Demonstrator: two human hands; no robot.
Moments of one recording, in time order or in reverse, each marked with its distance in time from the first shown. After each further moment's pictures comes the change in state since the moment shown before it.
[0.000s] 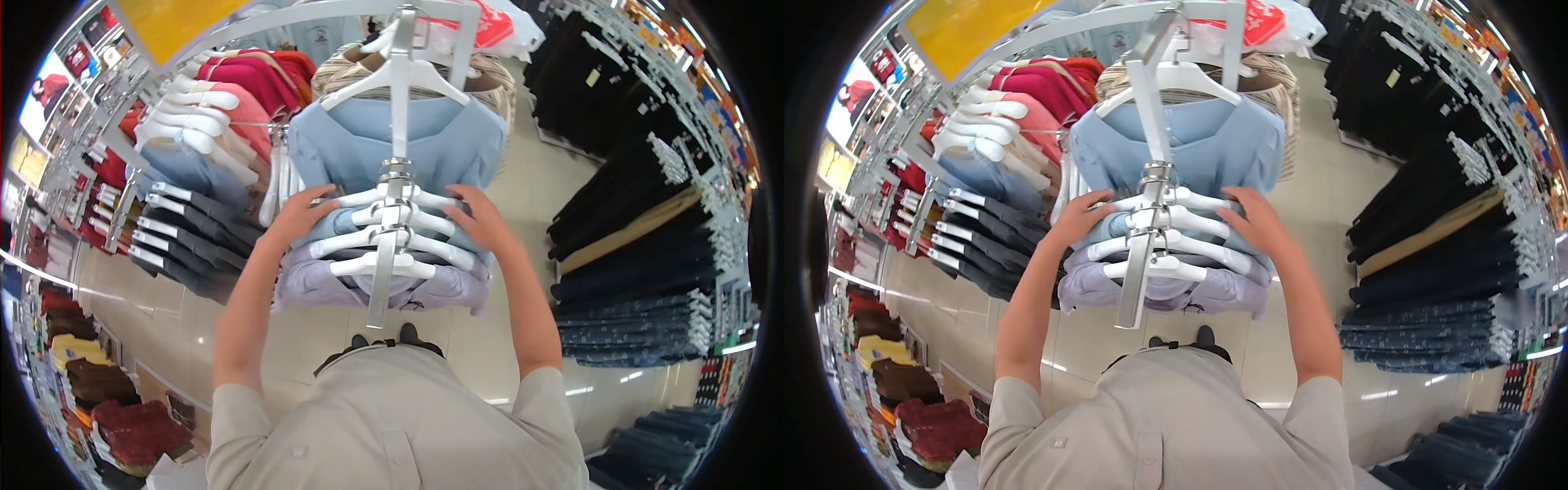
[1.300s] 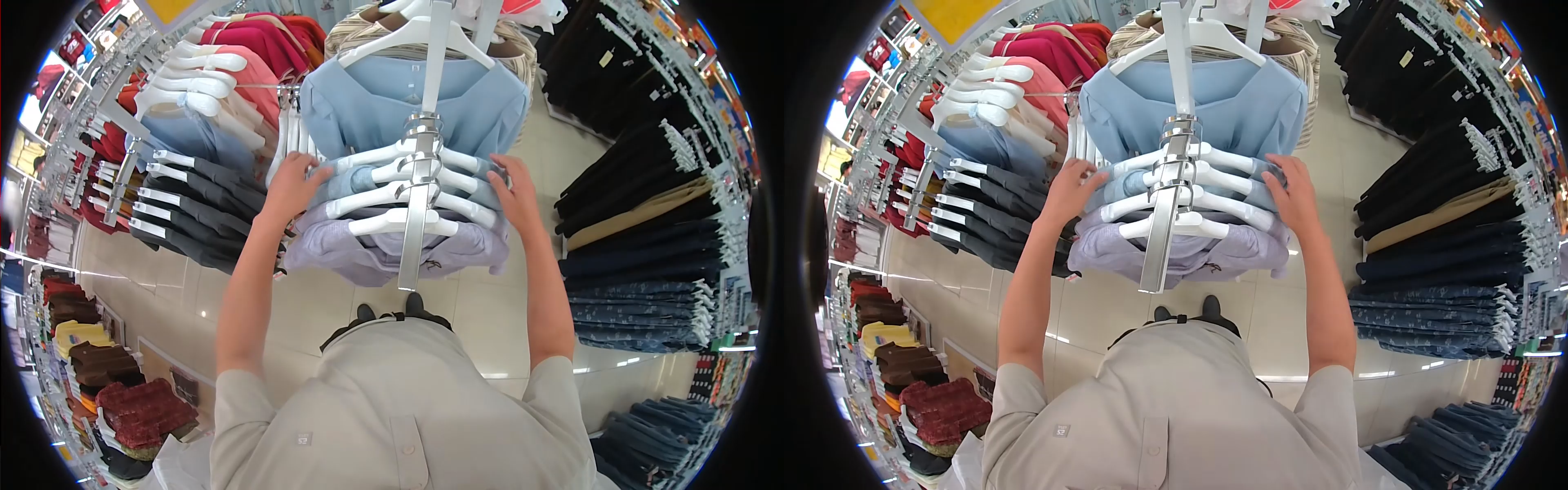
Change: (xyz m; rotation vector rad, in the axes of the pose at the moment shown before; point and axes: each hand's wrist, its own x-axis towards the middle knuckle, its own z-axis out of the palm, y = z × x) left_hand -0.035 0.006 -0.023 0.298 0.133 -0.117; right_hand -0.028 0.016 0.002 0.003 0.233 0.019
